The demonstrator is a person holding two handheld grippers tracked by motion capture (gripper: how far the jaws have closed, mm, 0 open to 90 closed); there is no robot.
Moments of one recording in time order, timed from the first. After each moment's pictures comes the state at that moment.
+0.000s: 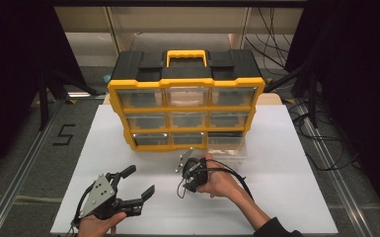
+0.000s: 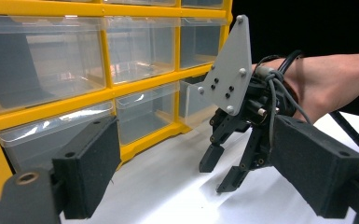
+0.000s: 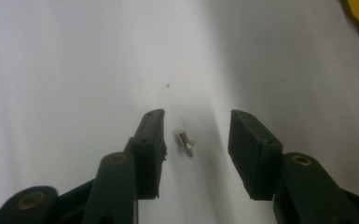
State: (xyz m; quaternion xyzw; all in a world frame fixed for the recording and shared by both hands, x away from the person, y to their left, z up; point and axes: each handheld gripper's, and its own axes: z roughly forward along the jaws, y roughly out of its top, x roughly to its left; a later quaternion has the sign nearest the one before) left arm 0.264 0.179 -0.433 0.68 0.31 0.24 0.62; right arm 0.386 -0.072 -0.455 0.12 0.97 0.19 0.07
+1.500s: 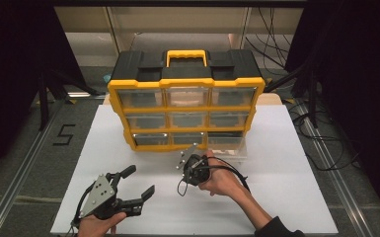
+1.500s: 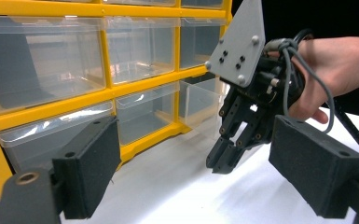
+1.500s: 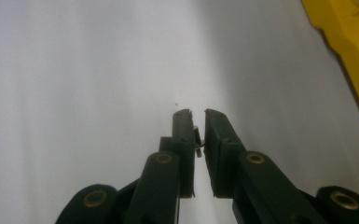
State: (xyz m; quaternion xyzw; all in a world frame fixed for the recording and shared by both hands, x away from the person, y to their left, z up) left arm 0.264 0.179 -0.433 0.68 0.31 0.24 0.62; right arm 0.383 -0.075 -0.434 0.12 0.97 0.22 0.05
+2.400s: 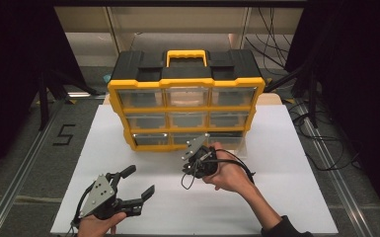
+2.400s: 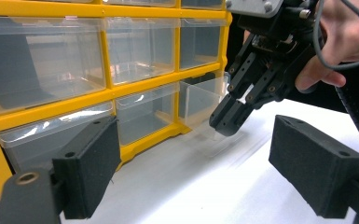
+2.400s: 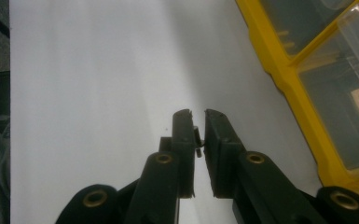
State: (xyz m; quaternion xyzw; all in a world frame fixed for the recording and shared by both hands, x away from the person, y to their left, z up) left arm 0.264 0.179 -0.433 0.68 0.31 0.24 0.62; right arm 0.379 -0.090 -0.393 0.11 0.95 0.29 0.09
